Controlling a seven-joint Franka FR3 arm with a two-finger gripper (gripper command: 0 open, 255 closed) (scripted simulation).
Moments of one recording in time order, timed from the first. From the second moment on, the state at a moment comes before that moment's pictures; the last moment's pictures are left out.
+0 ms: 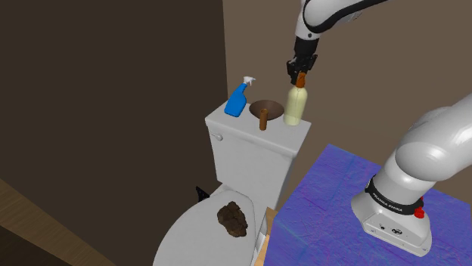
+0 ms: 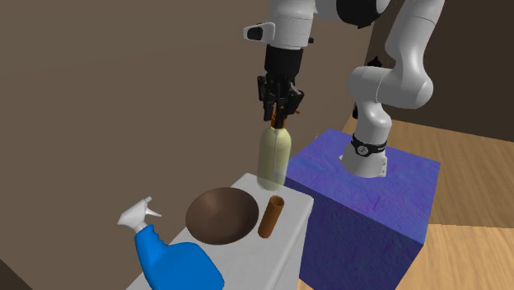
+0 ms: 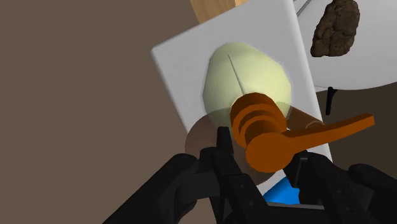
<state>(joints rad) -0.17 -0.40 -0.11 -2.38 -0.12 2.07 0.05</state>
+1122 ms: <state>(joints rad) -0.16 -0.24 -0.11 -2.00 -0.09 1.85 0.03</state>
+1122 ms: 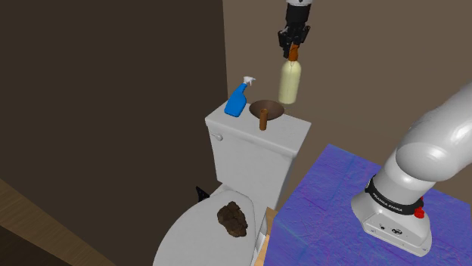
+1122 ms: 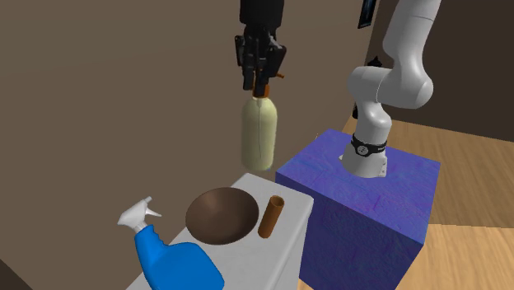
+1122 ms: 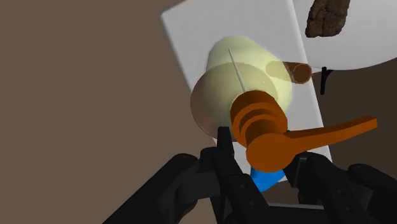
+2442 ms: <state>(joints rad) -0.17 0.14 -0.12 -1.54 -0.04 1.77 0.00</state>
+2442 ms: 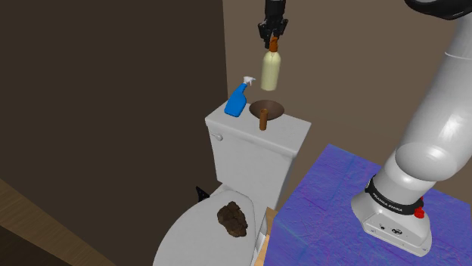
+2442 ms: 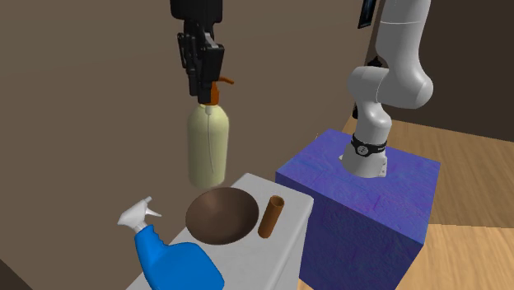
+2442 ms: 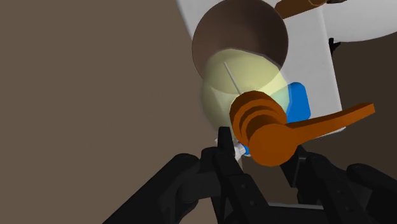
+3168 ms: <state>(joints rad) -0.17 0.13 -0.12 -1.70 -0.04 1.92 0.00</state>
